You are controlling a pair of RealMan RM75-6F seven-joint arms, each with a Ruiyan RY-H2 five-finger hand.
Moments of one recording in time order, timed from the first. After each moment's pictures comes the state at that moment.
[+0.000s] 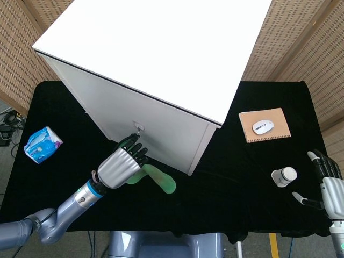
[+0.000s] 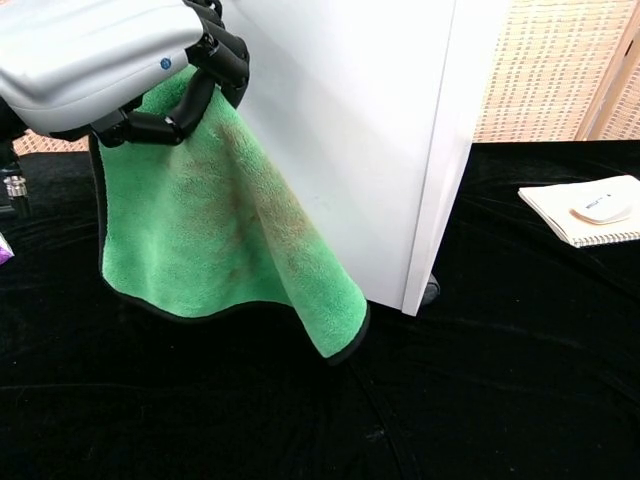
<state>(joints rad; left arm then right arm) -0.69 -1.44 -0.10 -1.63 1.80 1.30 0.57 0.05 -1.02 0.08 -1.70 -1.47 1.47 0.22</state>
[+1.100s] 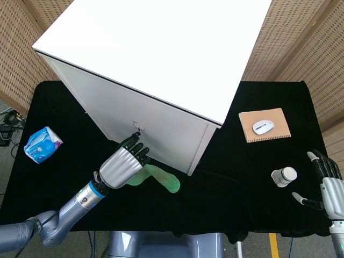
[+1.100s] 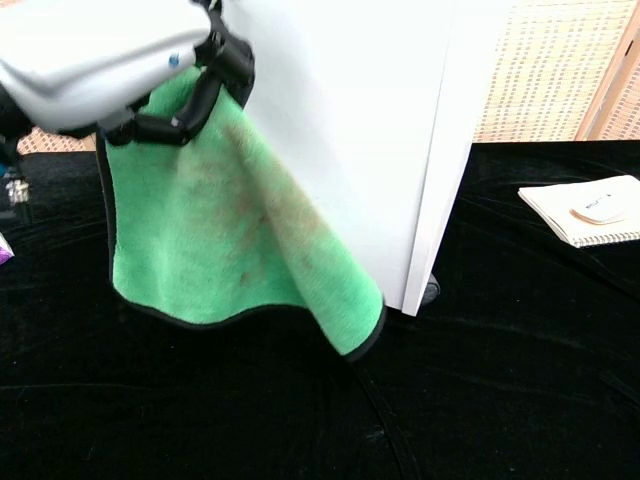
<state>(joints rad) -0.68 -1.44 -0.12 -1.68 1.76 1.26 0.59 0.05 -1.02 0.08 -1.70 -1.48 1.47 0.22</state>
